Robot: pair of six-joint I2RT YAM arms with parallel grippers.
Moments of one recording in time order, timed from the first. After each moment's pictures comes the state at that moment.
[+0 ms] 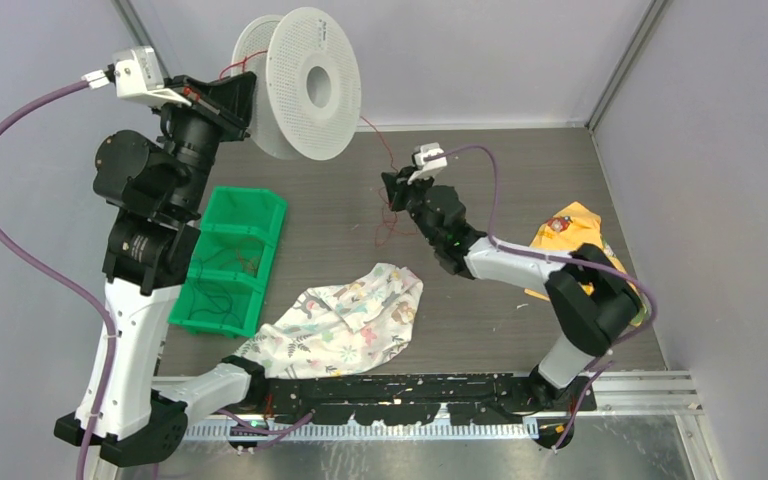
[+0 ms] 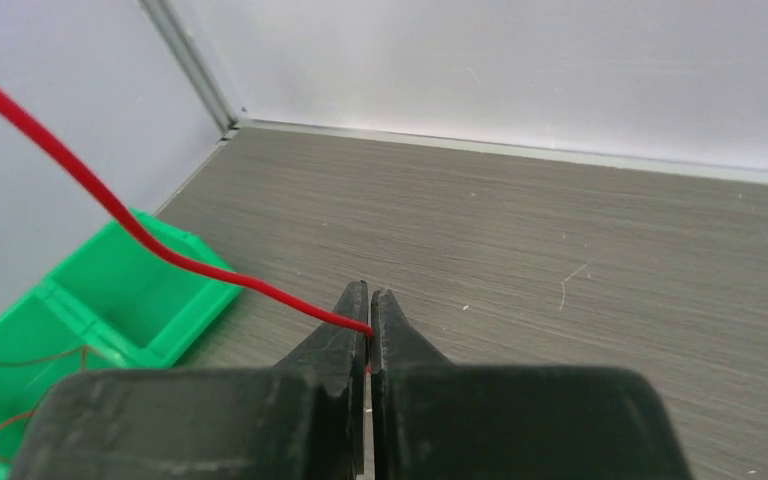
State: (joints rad) left arm -0.35 1.07 1.67 -0.24 -0.10 -0.40; right arm 0.75 1.67 0.96 0.79 0.29 0.24
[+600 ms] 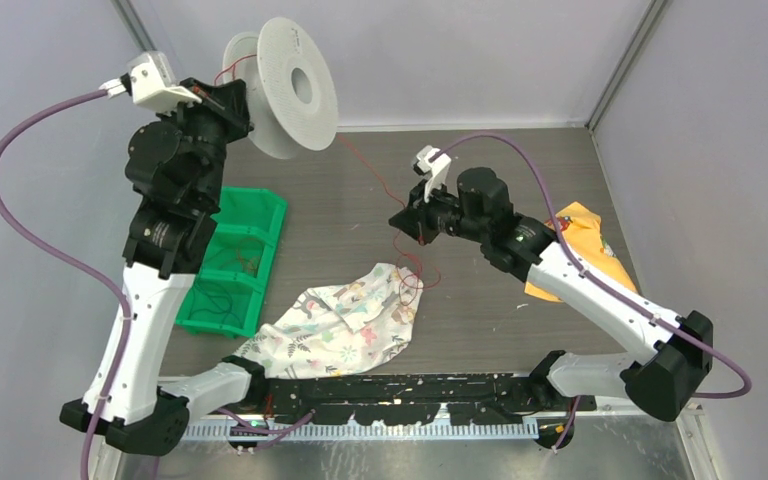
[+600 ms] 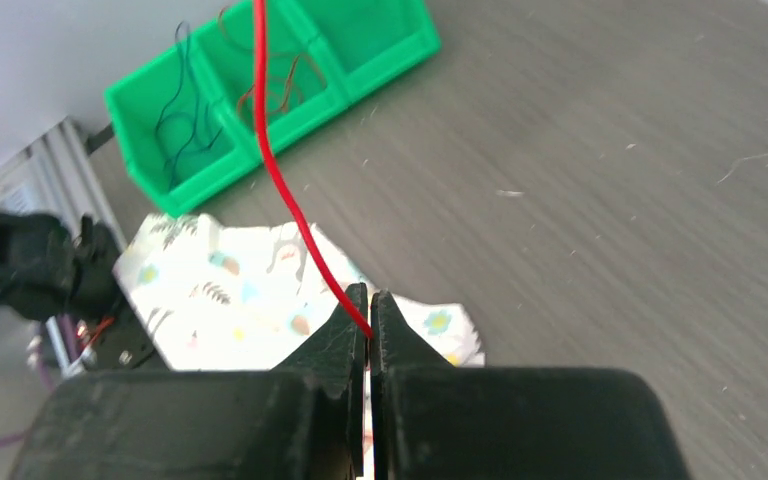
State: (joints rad) left arm -0.35 1.09 1.60 -0.24 -0.33 -0.39; right arm 0.73 1.23 1.11 -0.13 -0.24 0.15
